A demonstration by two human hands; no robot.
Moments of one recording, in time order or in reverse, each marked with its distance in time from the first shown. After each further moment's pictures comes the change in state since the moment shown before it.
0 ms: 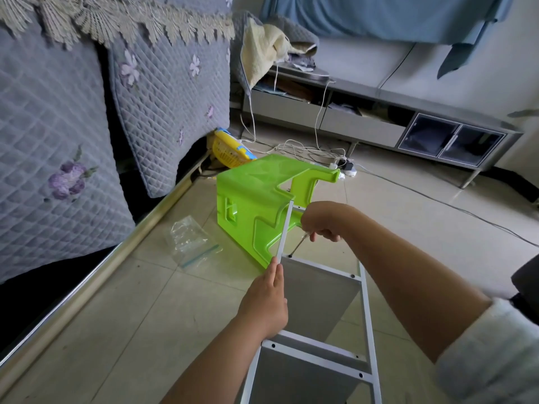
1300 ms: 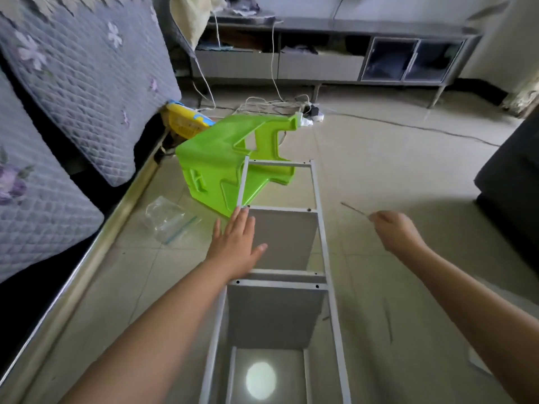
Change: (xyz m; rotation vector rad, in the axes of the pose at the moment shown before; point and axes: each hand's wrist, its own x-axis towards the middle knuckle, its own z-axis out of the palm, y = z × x) left_hand -0.006 0.015 -0.016 0.385 -0.051 0.073; right_hand -0.059 0.196 0.135 0.824 0.580 0.187
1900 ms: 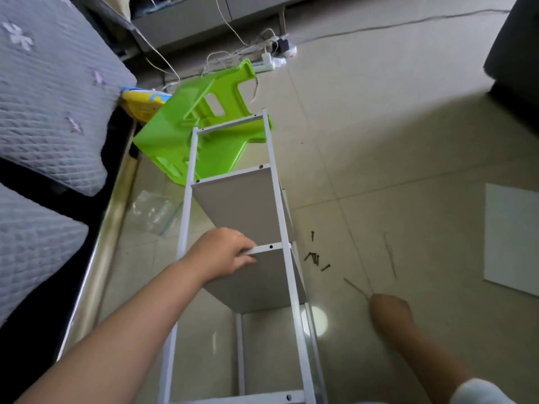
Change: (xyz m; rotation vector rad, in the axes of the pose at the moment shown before) left_hand -0.012 0.062 0.003 0.175 -0.202 0.378; right_hand -0.094 0.254 0.145 -0.769 -0.471 0.121
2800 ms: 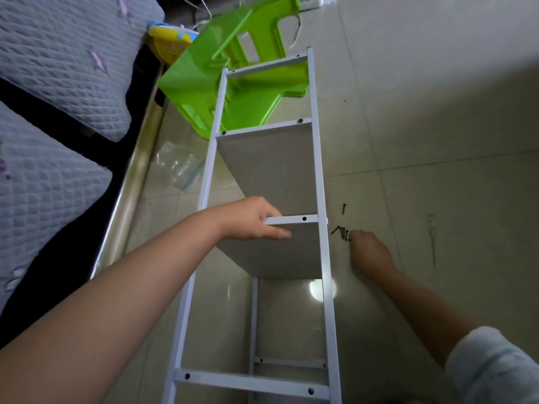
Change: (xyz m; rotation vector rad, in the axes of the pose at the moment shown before) left_hand 0.006 -0.006 0.001 -0.598 -0.344 -0.224; right_hand 0.057 -0.082 -0.046 0.279 0.173 -0.259
